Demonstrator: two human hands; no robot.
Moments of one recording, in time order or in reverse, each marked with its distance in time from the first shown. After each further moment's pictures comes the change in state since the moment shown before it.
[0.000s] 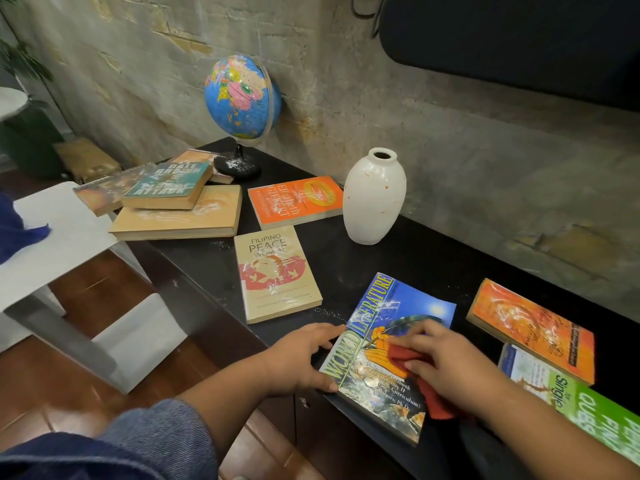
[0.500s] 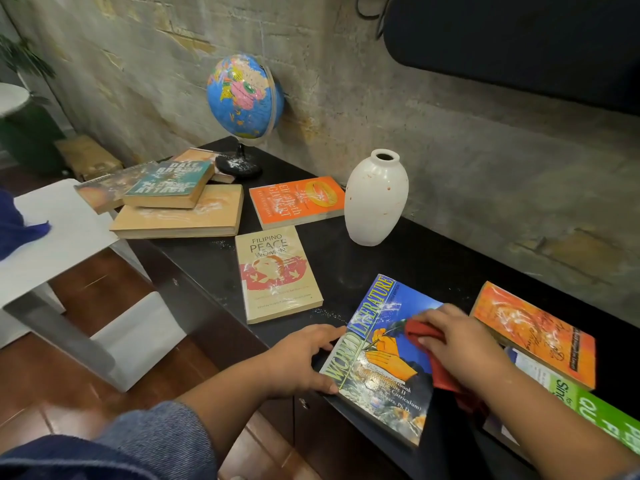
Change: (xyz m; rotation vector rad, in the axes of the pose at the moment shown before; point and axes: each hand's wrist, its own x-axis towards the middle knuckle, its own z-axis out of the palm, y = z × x) left_hand -0.001 0.000 0.001 -0.019 0.001 -0.001; right_hand 0.018 0.015 -0.009 0.004 0.179 0.159
